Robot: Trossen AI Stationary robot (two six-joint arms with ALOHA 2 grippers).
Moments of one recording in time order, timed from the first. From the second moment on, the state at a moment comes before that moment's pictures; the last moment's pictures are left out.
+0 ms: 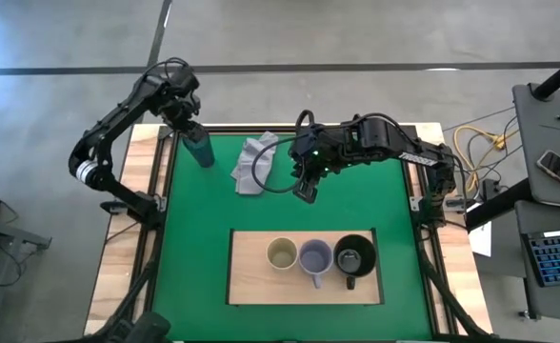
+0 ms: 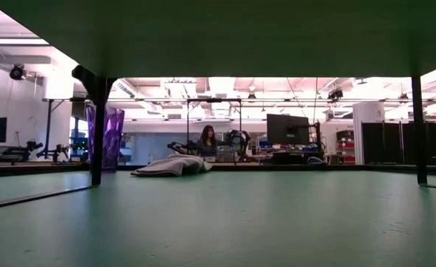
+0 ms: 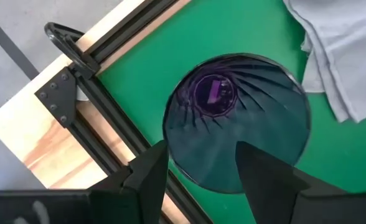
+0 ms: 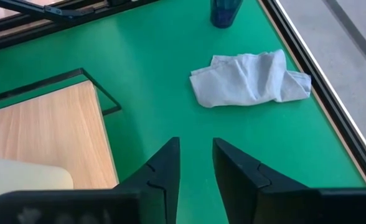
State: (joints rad) left arm 1.03 1.45 1.44 -1.36 -0.06 0.08; right arm 0.00 1.89 2.35 -1.37 0.14 0.28
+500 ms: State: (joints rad) left arm 1.03 1.44 1.28 -1.19 -0.11 0.09; right arm 0.00 1.89 2.35 -1.38 0.14 0.29
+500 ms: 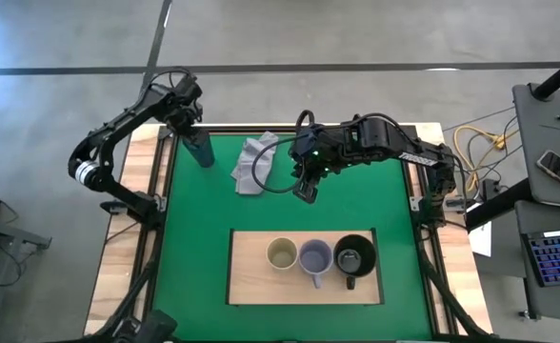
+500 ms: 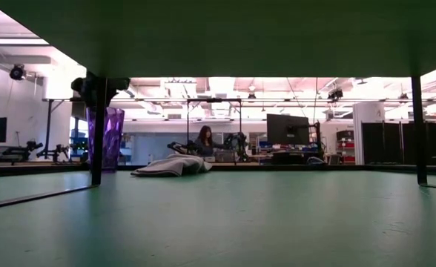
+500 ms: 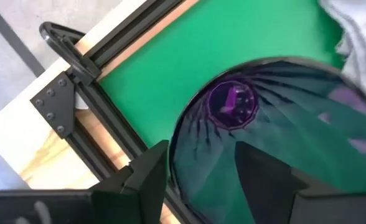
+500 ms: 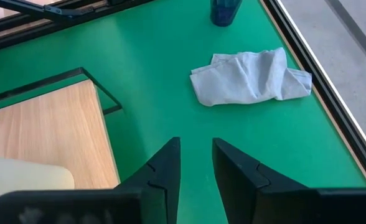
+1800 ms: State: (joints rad) left arm -0.03 1.17 1.79 -1.50 0.04 -0.68; right arm -0.02 1.89 2.35 -1.43 0.13 0.25
